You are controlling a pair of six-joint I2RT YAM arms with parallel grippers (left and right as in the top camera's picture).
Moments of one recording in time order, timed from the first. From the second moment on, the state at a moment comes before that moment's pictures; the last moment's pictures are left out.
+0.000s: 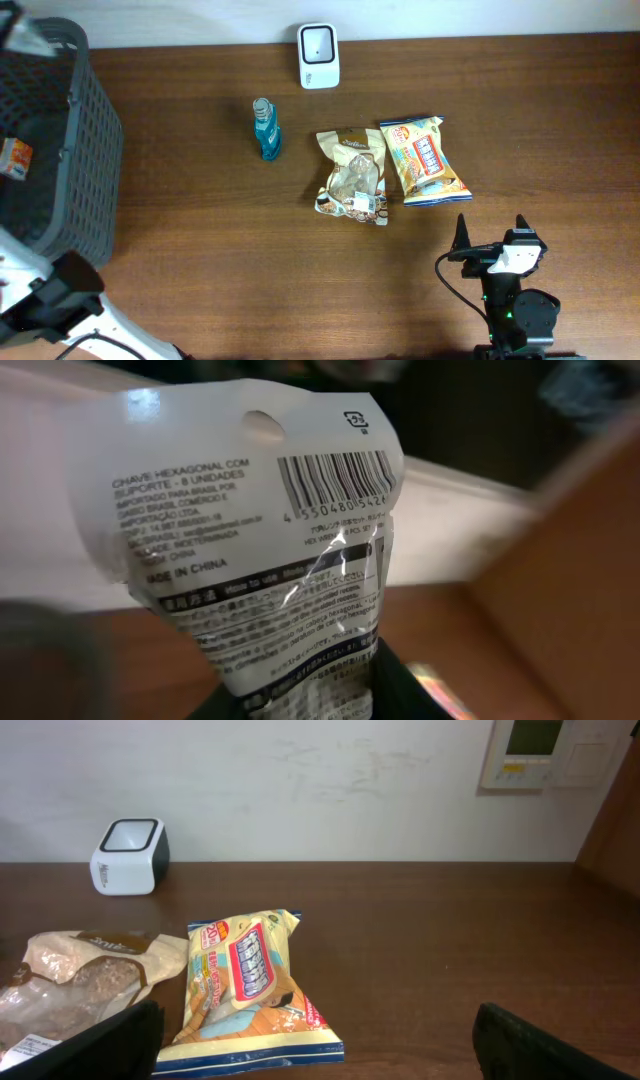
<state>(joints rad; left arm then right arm) 0.64 2.06 2.73 -1.24 1.23 0.03 -0.04 0.01 0.01 -0.08 0.00 -0.01</state>
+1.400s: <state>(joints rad) -0.32 2.08 2.54 -1.58 0.30 -0.01 -0.04 0.01 0.01 -0.08 0.00 -0.01</state>
